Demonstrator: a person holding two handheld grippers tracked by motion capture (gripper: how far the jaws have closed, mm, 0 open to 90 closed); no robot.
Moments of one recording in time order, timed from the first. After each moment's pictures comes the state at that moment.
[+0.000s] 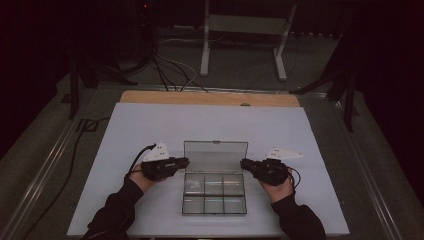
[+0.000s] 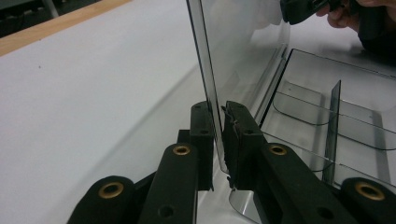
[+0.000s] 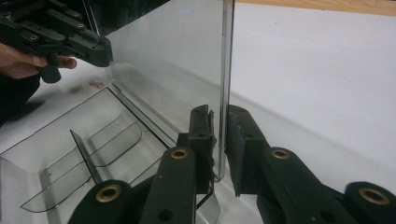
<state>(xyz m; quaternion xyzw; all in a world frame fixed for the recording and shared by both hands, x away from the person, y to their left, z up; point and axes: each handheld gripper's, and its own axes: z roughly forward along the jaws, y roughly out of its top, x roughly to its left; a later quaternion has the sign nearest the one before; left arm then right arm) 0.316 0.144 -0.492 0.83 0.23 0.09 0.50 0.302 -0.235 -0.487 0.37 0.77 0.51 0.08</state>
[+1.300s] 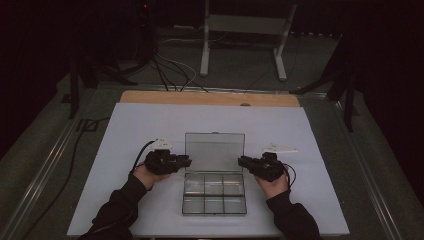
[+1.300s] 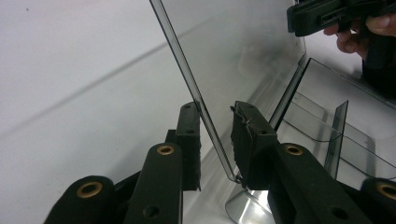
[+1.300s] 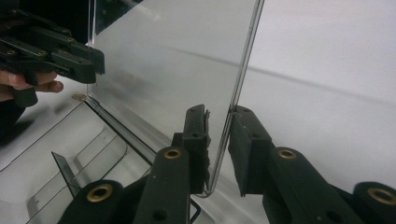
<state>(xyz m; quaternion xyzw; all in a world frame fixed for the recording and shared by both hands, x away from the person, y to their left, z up) 0.334 0.138 -0.497 0.82 0.31 0.02 0.48 0.317 -0.228 -0.495 0.43 0.76 0.49 0.06</state>
